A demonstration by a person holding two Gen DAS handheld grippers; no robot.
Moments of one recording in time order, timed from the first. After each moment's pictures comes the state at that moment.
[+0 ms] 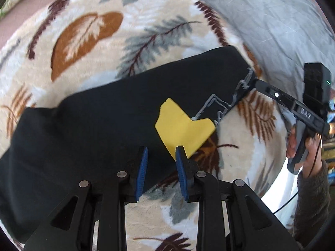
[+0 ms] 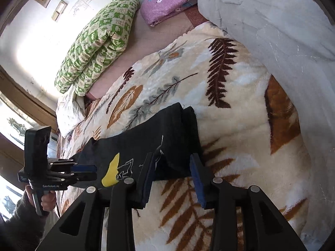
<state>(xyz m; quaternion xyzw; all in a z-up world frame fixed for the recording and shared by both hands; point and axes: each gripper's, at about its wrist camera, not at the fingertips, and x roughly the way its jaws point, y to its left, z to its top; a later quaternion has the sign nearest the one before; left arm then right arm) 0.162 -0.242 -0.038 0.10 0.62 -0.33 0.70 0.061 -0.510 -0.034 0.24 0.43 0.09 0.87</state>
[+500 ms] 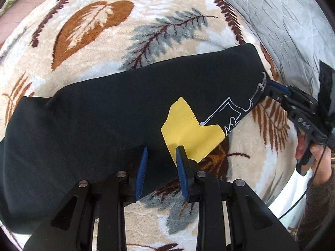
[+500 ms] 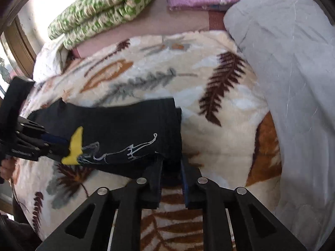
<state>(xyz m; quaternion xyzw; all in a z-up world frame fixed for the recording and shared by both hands) 0.152 -0.260 -0.053 0.10 0.63 -0.28 0.72 0.082 -0.483 -0.044 0.03 0.48 0.05 0.88</state>
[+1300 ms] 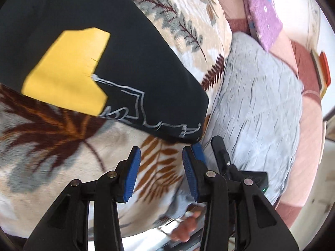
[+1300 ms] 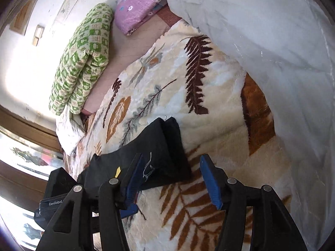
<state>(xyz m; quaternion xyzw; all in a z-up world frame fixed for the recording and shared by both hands) 0.108 -0.306 -0.081 -0.44 0.65 -0.19 0.59 0.072 -0.548 -0.027 0.34 0.45 0.06 0.82</state>
